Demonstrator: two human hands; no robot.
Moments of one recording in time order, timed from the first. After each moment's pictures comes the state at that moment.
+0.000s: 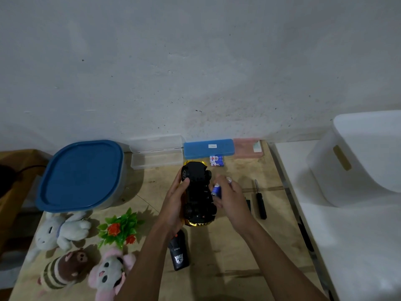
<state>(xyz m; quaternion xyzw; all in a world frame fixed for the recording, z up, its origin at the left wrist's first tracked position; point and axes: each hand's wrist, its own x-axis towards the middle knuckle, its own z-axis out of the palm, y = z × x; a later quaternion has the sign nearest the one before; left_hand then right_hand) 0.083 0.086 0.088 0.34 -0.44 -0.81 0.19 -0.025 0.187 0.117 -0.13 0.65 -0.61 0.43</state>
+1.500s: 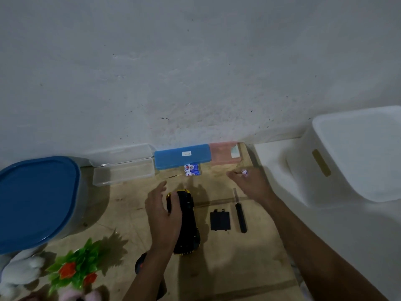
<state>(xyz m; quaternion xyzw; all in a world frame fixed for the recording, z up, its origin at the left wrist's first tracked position) 0.028 0.106 0.058 0.49 -0.69 -0.44 0.31 -0.186 0.210 0.080 -0.19 0.84 -0.40 0.33</state>
